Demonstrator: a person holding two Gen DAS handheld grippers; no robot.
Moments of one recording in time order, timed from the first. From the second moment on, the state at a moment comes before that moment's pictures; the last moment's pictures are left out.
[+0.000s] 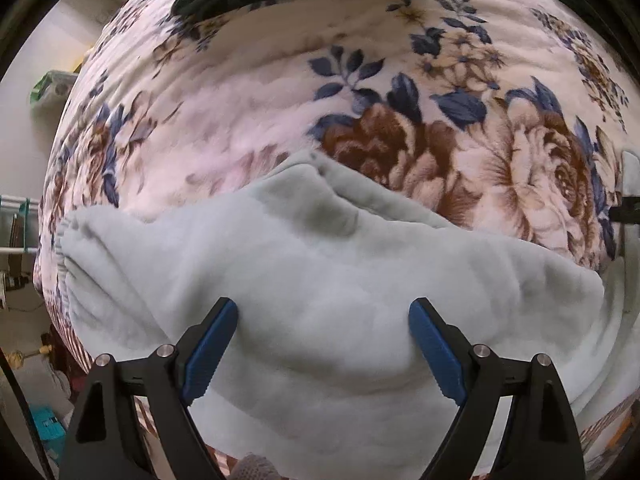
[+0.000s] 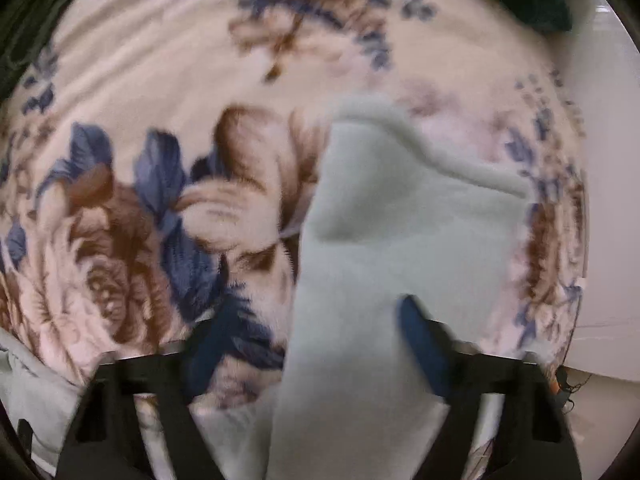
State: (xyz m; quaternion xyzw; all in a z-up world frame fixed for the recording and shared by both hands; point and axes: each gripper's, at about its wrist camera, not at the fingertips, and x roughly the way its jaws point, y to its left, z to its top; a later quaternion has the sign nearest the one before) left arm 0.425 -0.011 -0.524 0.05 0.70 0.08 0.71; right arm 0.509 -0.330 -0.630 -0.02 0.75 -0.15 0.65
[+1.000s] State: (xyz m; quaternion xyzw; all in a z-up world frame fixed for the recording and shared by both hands) left arm 0.356 -0.102 -0.500 0.05 0.72 -0.03 0.70; right arm 0.168 -0.556 -0.564 0.44 0.54 -0.36 0.62
